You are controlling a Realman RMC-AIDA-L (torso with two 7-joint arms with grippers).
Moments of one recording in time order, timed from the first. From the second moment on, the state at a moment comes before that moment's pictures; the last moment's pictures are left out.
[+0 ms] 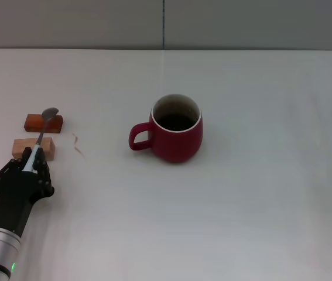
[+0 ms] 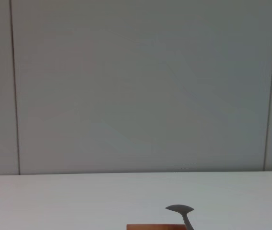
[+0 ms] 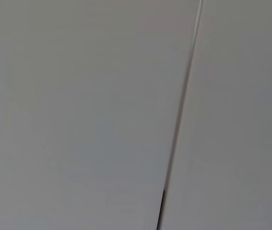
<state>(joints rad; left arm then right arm) -0.34 -2.07 0.44 -0.54 0.96 1.45 0.17 0.57 2.05 0.91 0.04 -1.98 -1.21 -0.15</state>
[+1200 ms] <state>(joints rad) -0.30 -2.06 0.47 0.05 1.37 1.67 -0.94 0.57 2.06 0.91 0.04 -1.98 -1.21 -0.15</state>
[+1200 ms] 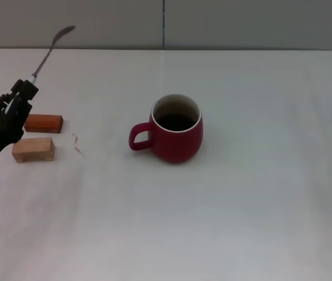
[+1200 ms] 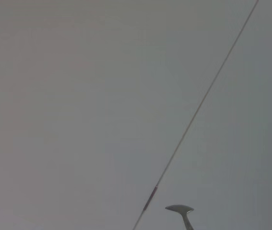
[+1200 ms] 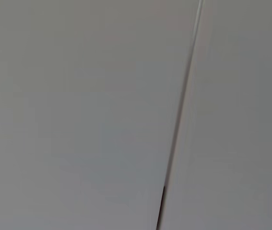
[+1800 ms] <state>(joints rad) -0.32 -2.02 0.53 0.55 1.38 1.73 -1.36 0.55 2.06 0.91 0.04 -1.98 -1.22 -0.14</state>
